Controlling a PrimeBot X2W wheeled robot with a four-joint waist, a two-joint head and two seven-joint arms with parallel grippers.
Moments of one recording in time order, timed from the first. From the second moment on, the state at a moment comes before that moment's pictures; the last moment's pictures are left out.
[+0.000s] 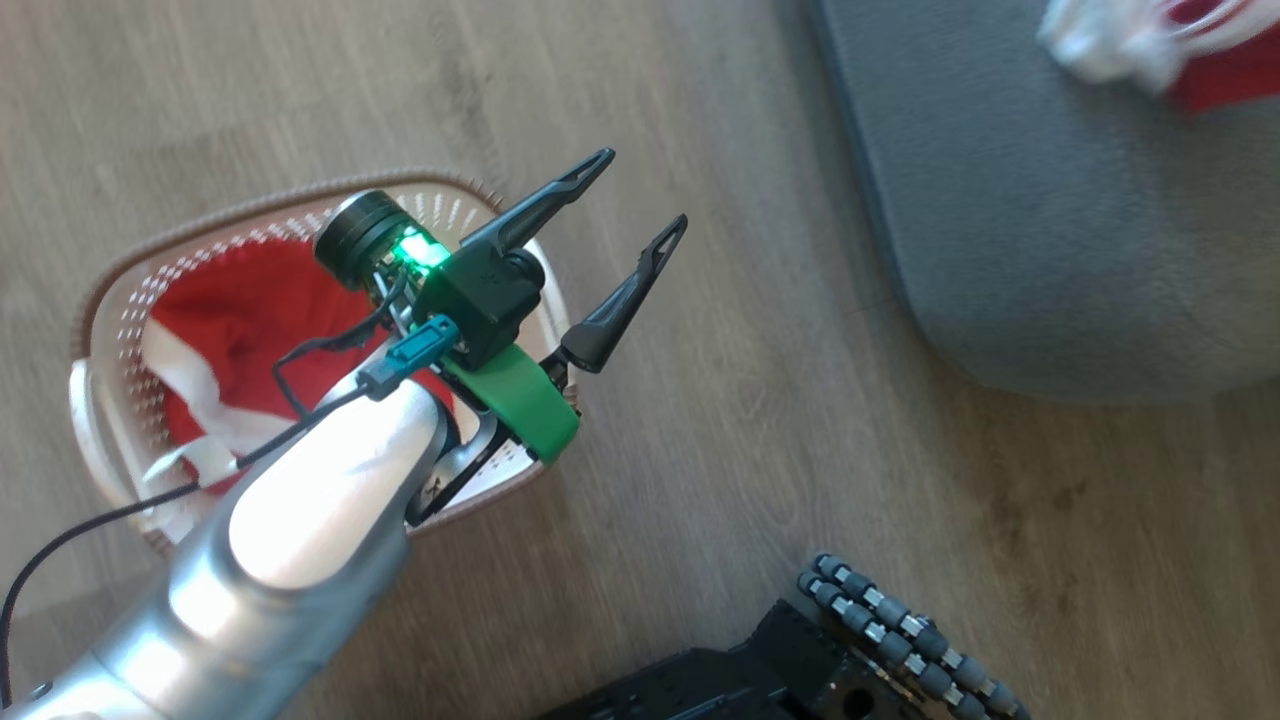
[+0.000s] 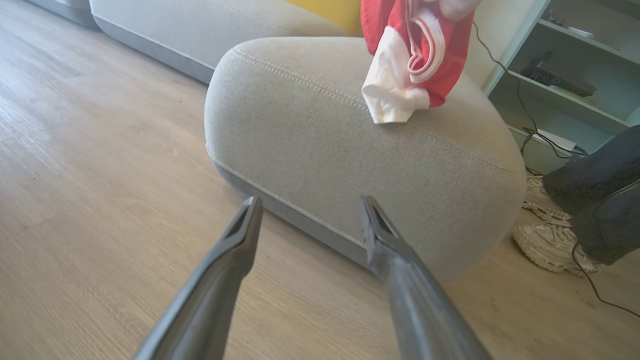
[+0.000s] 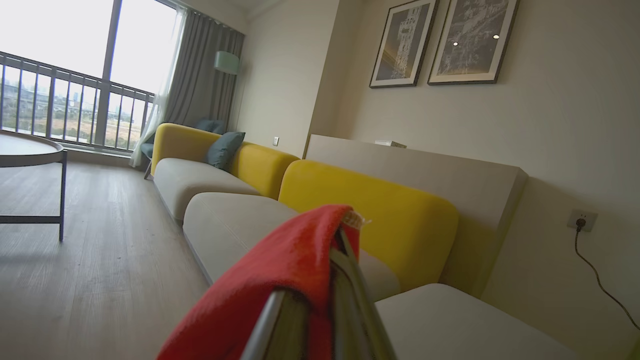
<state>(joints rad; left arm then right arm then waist) -0.68 0.28 -0.80 0.23 -0.37 -0.12 -0.26 -1.12 -0.45 -0.30 0.45 0.25 0.12 -0.26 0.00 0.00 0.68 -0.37</state>
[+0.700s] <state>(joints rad) -0.68 0.25 -0.80 0.22 -0.35 -0.12 -0.26 -1.21 -0.49 -0.65 0.76 0.07 0.12 -0.26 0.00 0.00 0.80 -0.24</state>
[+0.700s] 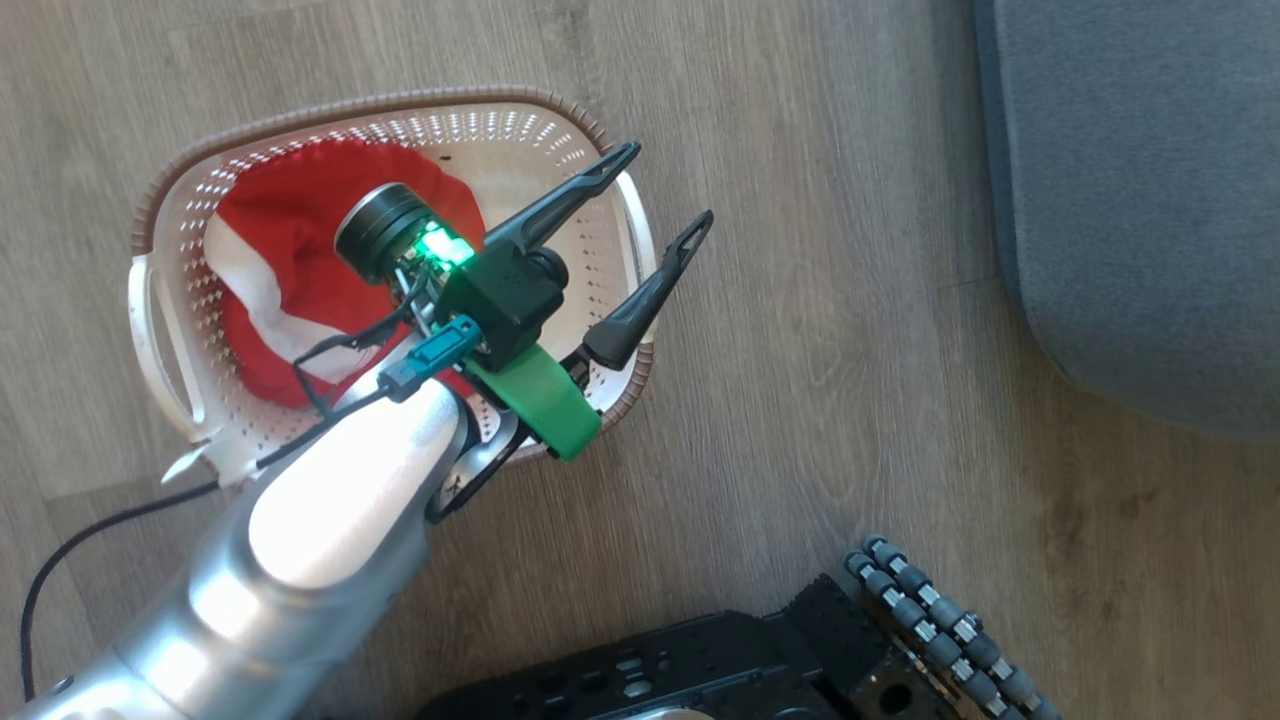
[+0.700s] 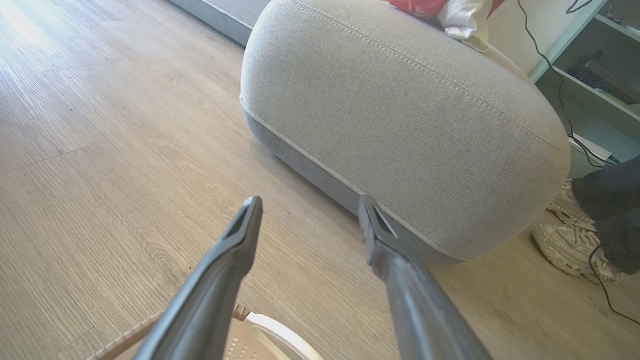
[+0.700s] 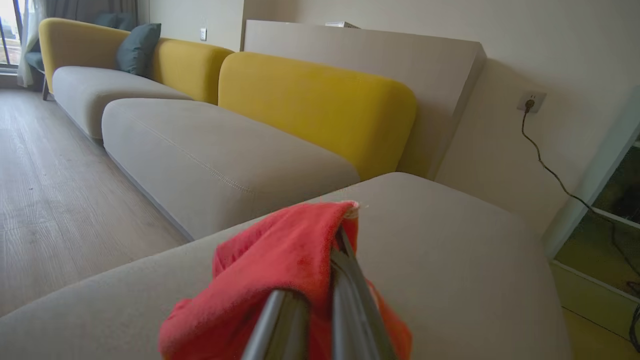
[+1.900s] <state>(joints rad) -0.51 0.12 -0.55 0.28 -0.34 -0.12 -0.26 -0.55 -0.33 -0.19 0.53 0.37 0.12 -0.26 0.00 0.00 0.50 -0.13</state>
